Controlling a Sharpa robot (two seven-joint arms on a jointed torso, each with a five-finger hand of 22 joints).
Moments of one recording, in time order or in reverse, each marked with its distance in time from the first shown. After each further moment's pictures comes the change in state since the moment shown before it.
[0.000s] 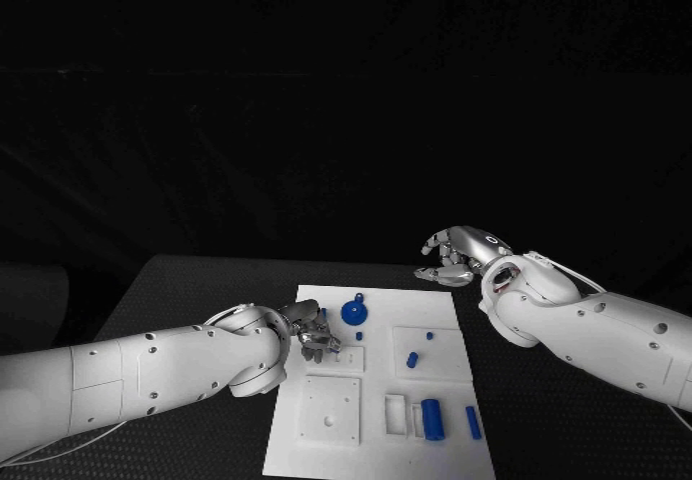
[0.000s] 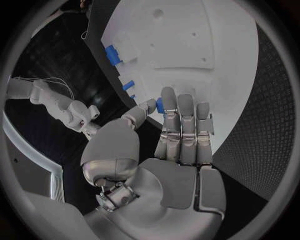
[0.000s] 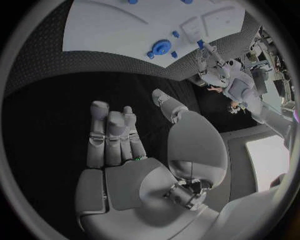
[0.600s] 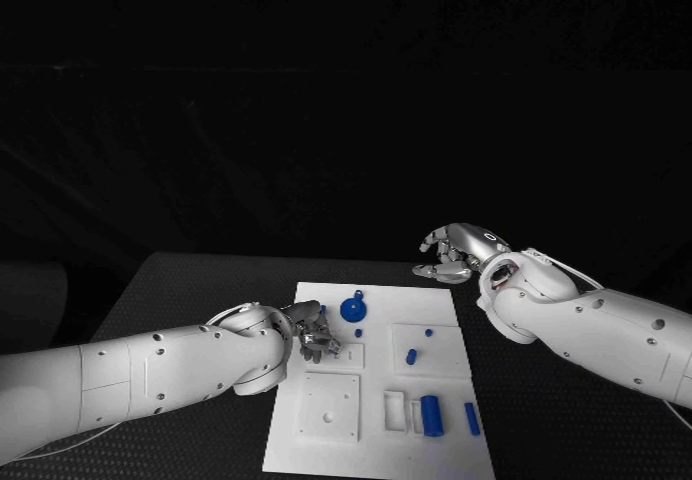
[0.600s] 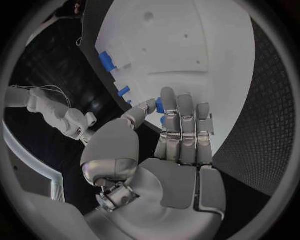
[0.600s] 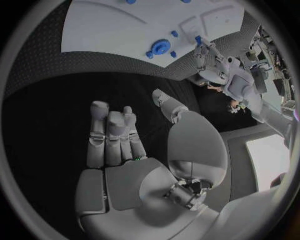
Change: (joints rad) left arm -0.011 0.022 0.000 -0.024 -0.055 0.030 -0.032; left_hand -0.004 0.000 0.007 -0.007 0.033 0.005 -0.005 0.002 0.010 0.000 0.000 0.022 0.019 -0.004 -0.004 0.012 -0.004 0.000 0.000 0.000 0.012 0.000; right arm 0.000 0.002 0.000 0.001 0.005 0.001 0.000; right_hand 0.000 0.000 -0.004 0.004 0.008 -0.002 0.001 0.004 0.000 0.000 0.000 0.000 -0.002 0.000 0.000 0.000 0.000 0.000 0.002 0.002 0.000 0.000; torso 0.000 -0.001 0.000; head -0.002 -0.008
